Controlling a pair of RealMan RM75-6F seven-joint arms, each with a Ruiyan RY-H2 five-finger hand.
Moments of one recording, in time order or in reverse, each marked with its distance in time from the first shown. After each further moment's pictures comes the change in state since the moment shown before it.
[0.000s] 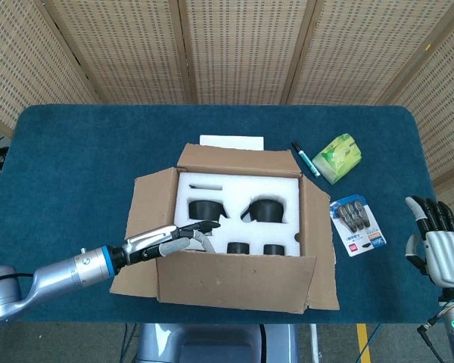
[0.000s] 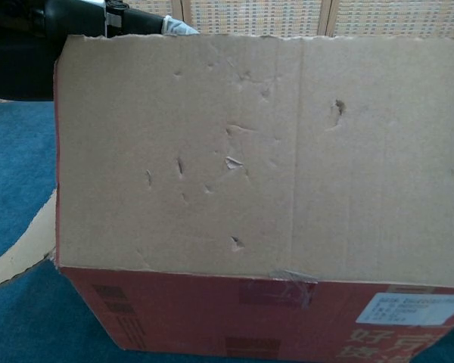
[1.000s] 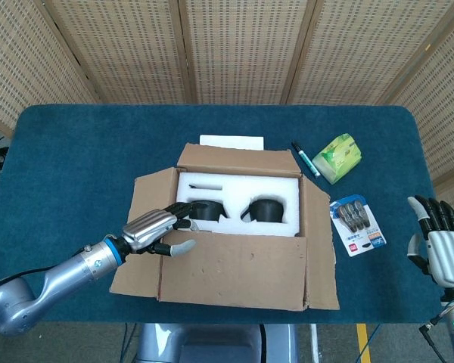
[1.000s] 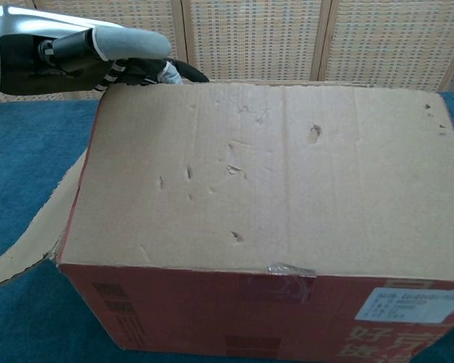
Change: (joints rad) left arm 0.115 -0.068 -0.170 -0.072 -0.429 -0.179 1.031; right arm -0.001 0.000 0.000 0.011 -0.004 0.004 0.014
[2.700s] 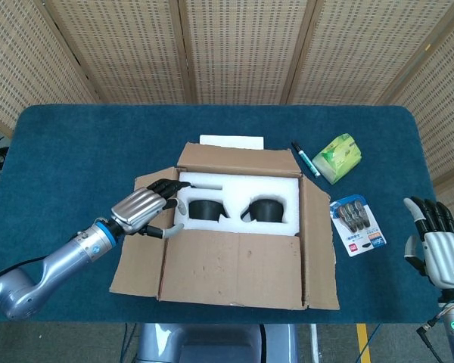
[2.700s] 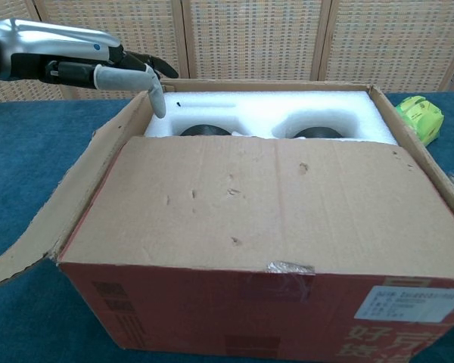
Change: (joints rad) left arm 0.013 -0.060 -0.019 0.133 -0.114 0.012 0.426; right arm 0.002 0.007 -0.008 -0.022 -0.004 -0.001 -0.018
